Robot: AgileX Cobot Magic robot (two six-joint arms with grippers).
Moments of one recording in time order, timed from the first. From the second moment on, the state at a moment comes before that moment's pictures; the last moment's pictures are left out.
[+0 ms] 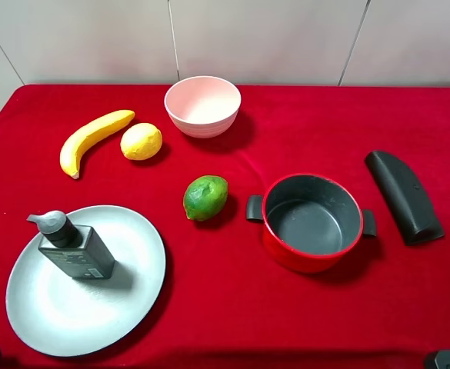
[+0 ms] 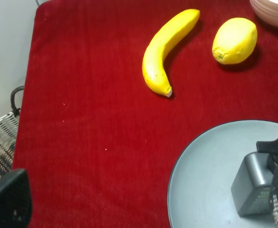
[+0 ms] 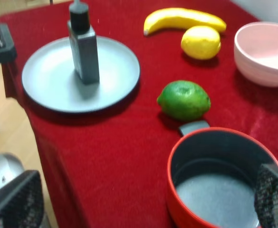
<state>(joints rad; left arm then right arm) -0.06 0.00 -0.50 0.03 1.06 0.05 1.24 0.00 -0.50 -0.14 1.03 0.13</state>
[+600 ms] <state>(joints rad) -0.06 0.00 -0.50 0.03 1.06 0.05 1.15 -0.01 -0.50 -0.19 1.03 0.20</state>
